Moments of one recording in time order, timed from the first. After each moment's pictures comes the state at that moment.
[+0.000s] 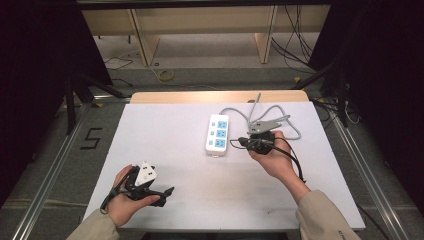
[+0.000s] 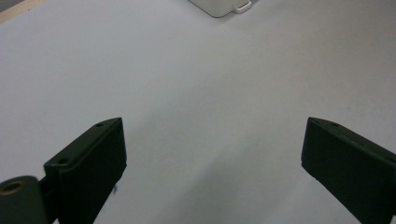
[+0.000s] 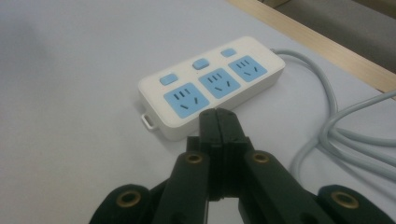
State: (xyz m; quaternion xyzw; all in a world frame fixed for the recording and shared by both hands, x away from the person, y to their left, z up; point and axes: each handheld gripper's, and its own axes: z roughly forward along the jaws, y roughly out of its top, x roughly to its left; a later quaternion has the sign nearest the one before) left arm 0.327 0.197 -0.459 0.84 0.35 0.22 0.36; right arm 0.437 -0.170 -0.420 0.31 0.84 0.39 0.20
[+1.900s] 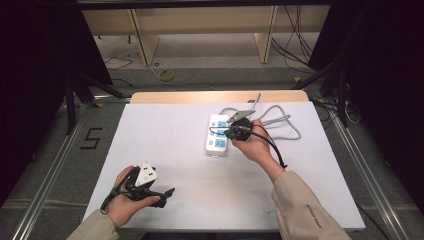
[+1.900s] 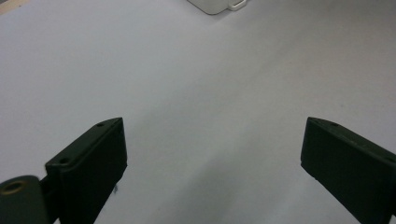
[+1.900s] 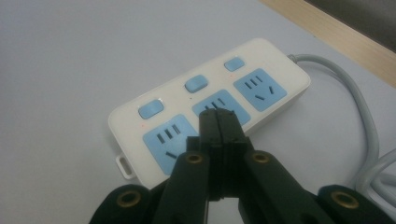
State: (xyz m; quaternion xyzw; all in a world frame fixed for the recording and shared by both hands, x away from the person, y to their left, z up) left arm 0.326 0.196 -0.460 0.84 0.34 0.21 0.37; right arm 0.492 -0.123 -0.436 0.32 0.86 0.35 0.18
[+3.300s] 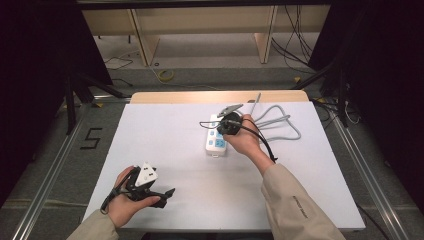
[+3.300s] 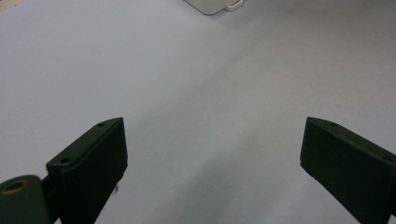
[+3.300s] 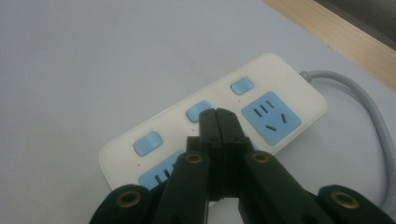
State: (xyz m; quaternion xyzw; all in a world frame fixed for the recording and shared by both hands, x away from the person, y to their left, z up) left arm 0.326 0.195 -0.460 0.84 0.34 0.21 0.37; right arm 0.514 -0.095 -0.436 0.32 0.87 0.33 0.17
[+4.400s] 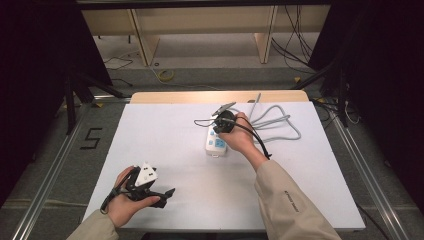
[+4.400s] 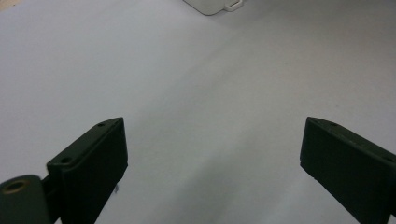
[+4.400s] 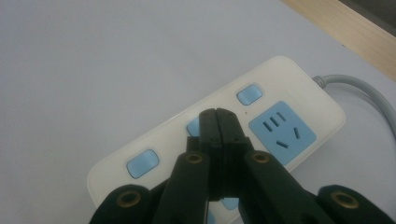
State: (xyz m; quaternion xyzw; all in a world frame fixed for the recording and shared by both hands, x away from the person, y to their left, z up) left arm 0.326 0.196 -0.460 0.84 0.34 0.20 0.37; right arm 0.528 -0.079 -0.443 0.33 0.88 0.31 0.16
